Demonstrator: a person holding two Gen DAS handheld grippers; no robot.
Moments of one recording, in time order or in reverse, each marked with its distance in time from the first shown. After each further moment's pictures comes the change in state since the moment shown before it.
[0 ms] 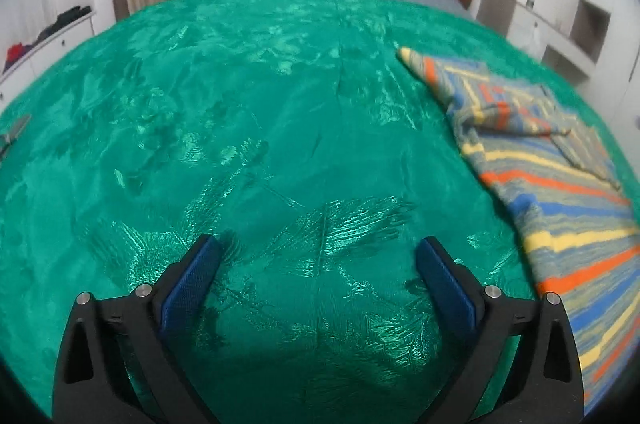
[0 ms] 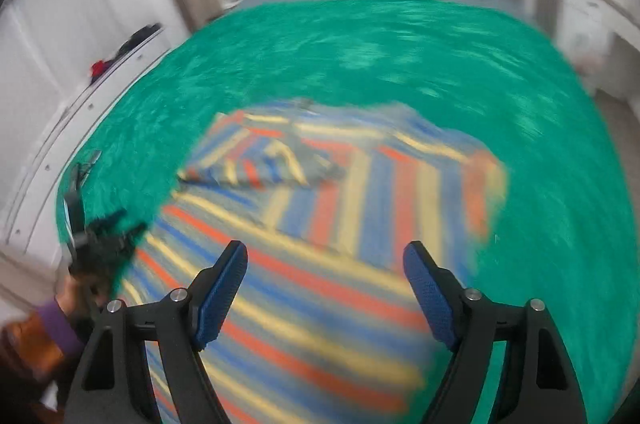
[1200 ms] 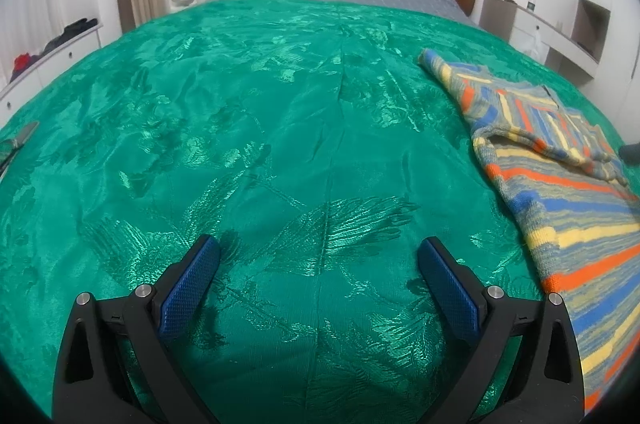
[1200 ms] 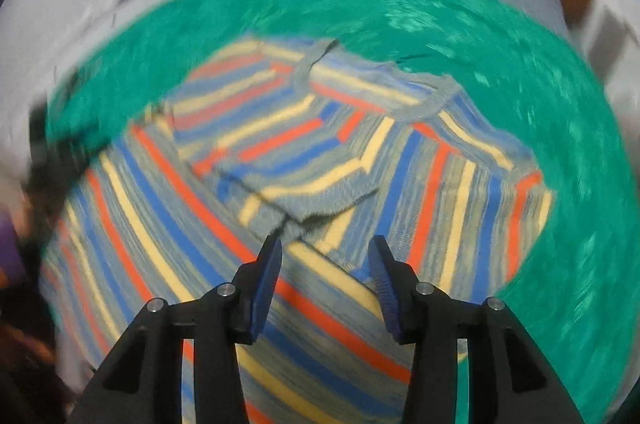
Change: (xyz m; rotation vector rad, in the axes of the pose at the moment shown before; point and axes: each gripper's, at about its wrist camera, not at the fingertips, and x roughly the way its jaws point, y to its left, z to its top) left arm -0.003 -0.001 -0.008 0.022 -0.043 0.036; right arm 0.036 -0.034 -0.041 -0.080 0.092 0.057
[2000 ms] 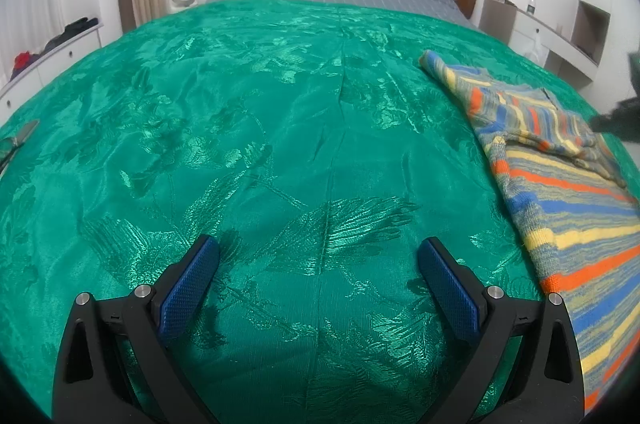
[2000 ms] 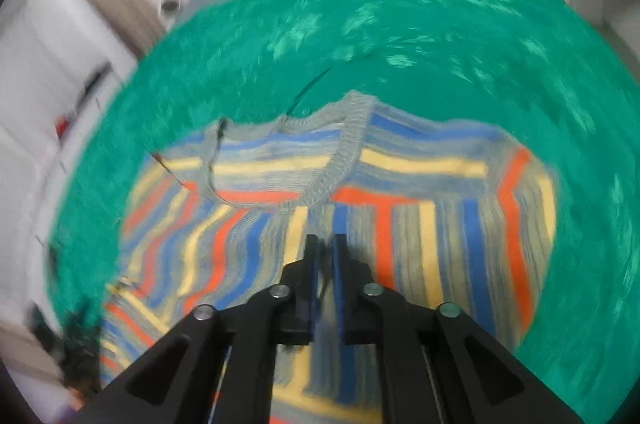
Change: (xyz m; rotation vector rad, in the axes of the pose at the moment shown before) left arm -0.001 0.003 -0.001 -0.005 -0.007 -0.006; right arm 0.005 -0.058 0.026 0.485 -0.101 0.013
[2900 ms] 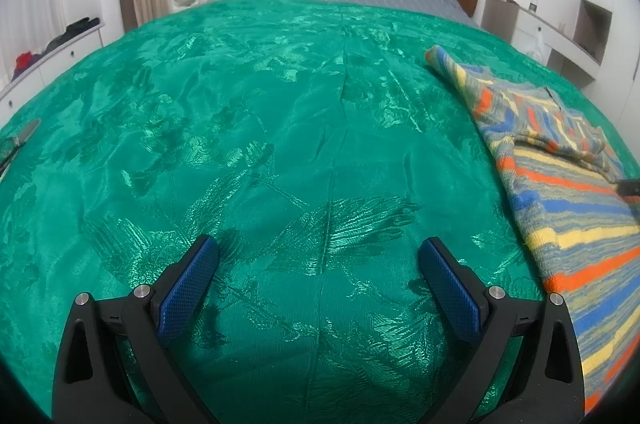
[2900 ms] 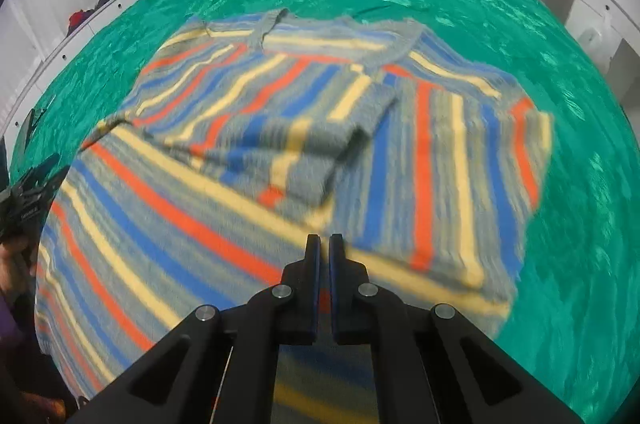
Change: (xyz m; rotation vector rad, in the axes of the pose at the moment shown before) left arm 0.000 -0.002 0.000 0.004 0.008 0.015; right arm -0.015 0.031 -0.097 -0.438 0.063 -0.200
